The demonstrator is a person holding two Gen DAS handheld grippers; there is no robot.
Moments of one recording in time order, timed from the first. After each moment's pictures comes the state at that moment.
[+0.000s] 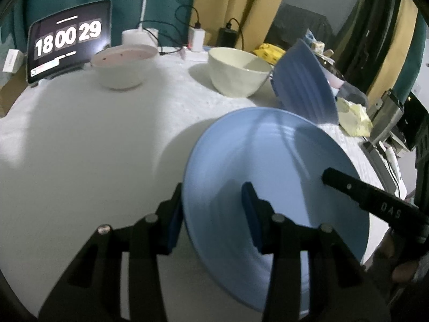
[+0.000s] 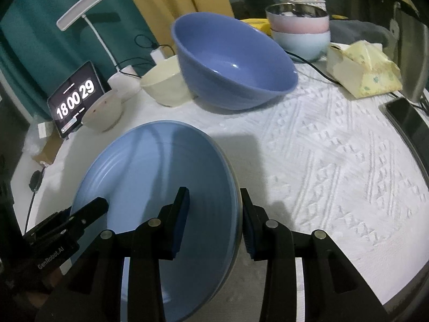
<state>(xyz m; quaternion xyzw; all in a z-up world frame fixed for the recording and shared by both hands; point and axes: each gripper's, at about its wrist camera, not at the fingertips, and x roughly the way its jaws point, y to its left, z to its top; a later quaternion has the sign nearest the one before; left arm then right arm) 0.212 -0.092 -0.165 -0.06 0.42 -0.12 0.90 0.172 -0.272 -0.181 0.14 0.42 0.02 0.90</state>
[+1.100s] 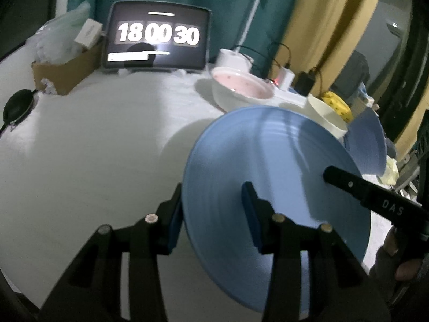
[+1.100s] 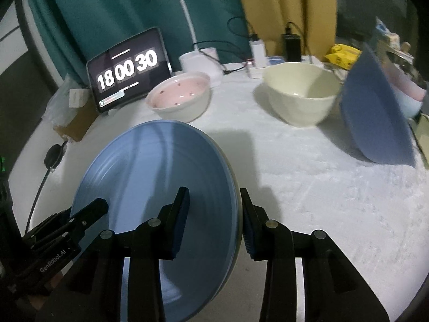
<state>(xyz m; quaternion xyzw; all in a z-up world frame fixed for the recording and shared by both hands) 0.216 0.069 -0.160 -0.13 0.39 -0.02 0.91 0.239 -0.112 -0.162 0.06 0.43 0.11 0.90</state>
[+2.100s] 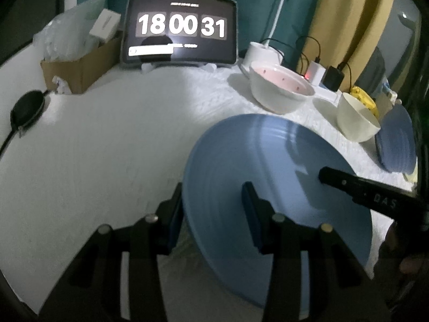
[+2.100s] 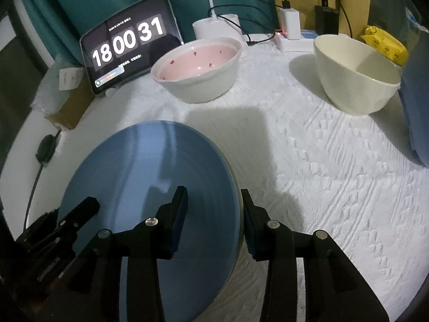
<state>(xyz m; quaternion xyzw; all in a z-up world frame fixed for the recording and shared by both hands) 0.236 0.100 -0.185 -0.09 0.40 0.02 0.91 0.286 -0.067 -0.203 0.06 0.48 0.12 0.87</state>
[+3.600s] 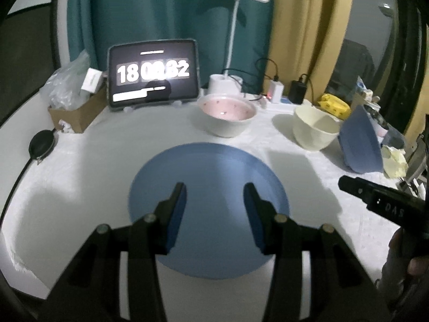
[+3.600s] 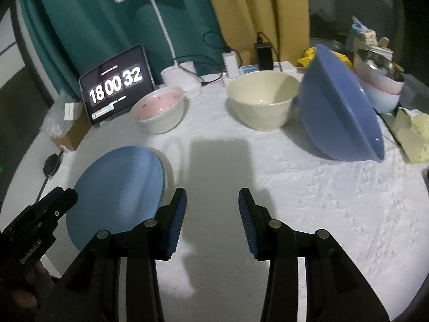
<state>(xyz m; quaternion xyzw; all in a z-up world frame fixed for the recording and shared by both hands) 0.192 0.014 -0.116 -0.05 0.35 0.01 0.94 0.217 -0.171 -0.144 0.08 0.41 0.09 0.90</state>
